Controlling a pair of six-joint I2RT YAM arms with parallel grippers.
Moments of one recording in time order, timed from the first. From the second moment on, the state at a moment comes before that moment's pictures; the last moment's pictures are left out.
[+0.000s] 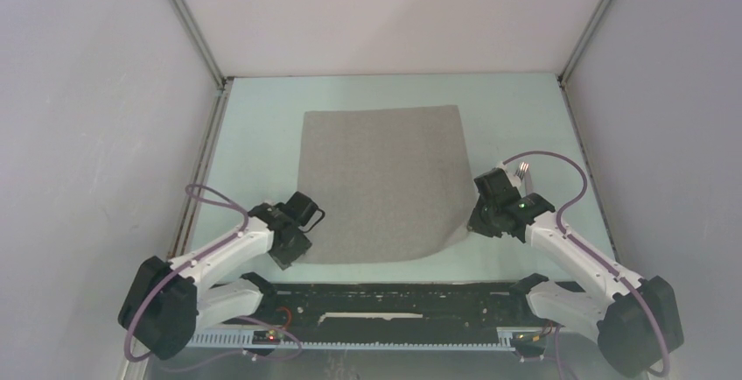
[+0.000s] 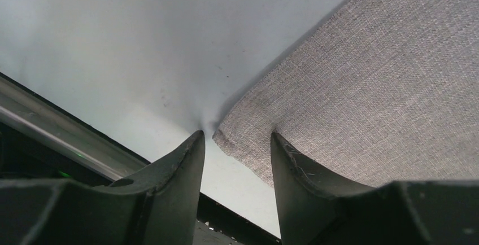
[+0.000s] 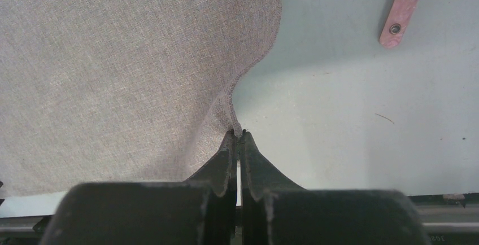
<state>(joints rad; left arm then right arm) -0.55 1.07 0.51 -0.92 -0.31 -1.34 0.47 1.02 0.64 -0.72 0.13 0.82</state>
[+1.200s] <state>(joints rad) -0.55 0.67 1.20 -0.90 -0.58 -0.89 0.47 0.89 1.18 -0.78 0.20 0.62</state>
